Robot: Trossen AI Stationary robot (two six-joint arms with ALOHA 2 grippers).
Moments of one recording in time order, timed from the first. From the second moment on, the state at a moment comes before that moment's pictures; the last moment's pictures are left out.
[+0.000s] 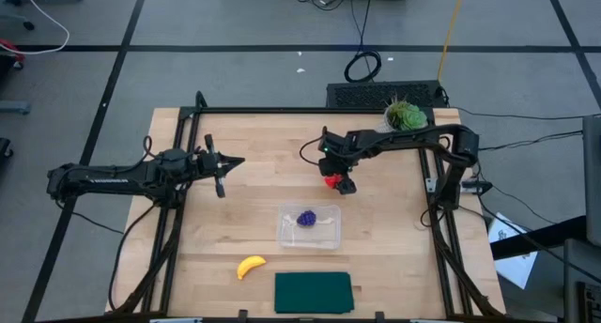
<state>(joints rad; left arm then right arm) 0.10 0.48 0.27 0.10 -0.18 0.22 -0.30 1.81 1.12 -0.57 -0.24 -0.51</state>
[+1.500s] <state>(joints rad) 0.10 0.48 0.27 0.10 -0.18 0.21 -0.30 1.83 1.20 -0.71 -0.23 -0.54</state>
